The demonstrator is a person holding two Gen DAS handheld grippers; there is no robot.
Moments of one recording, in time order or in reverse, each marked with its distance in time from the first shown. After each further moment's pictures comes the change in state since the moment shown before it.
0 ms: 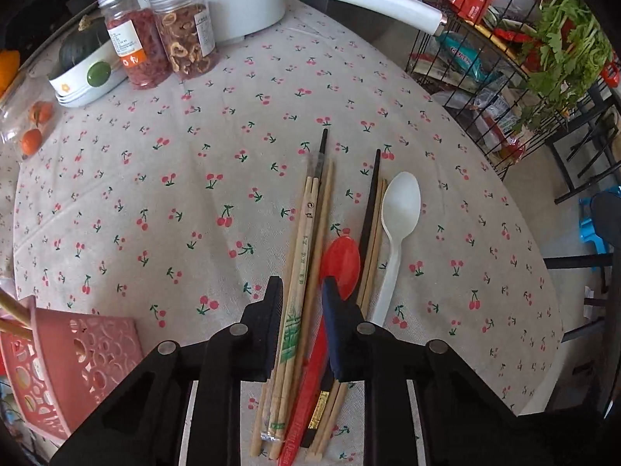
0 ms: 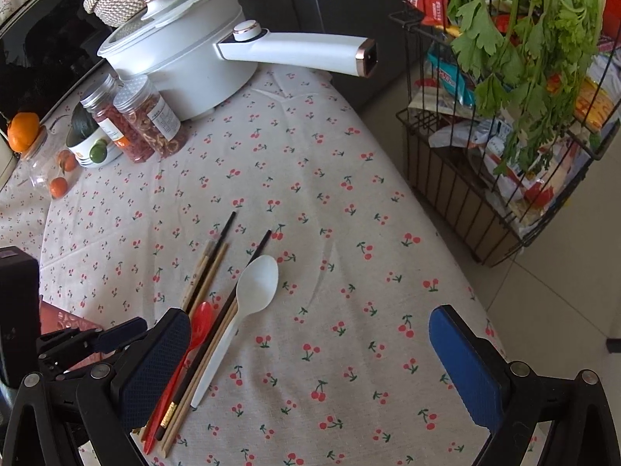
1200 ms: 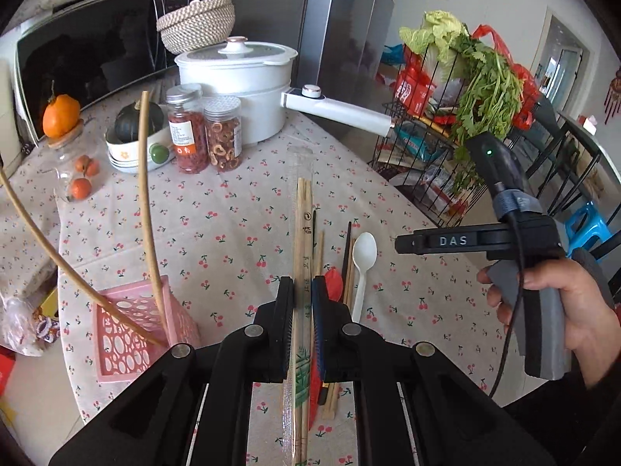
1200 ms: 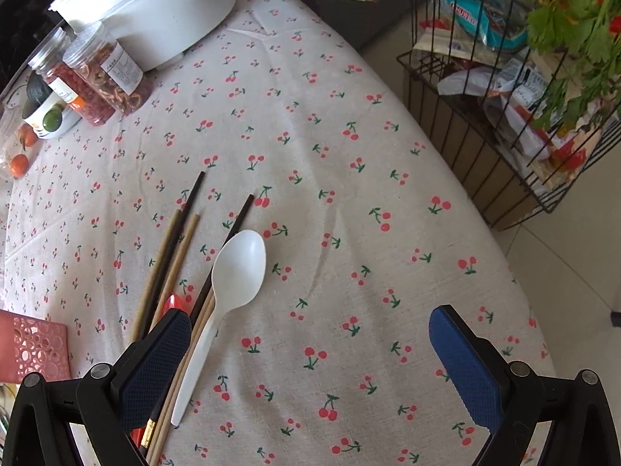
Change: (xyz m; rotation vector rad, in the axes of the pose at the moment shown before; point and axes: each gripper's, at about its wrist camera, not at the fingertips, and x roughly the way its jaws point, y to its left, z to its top) left arm -0.132 0.029 -0.069 0.027 -0.386 -0.087; right arm 0.074 0.007 0.007 0.044 0.165 -0.050
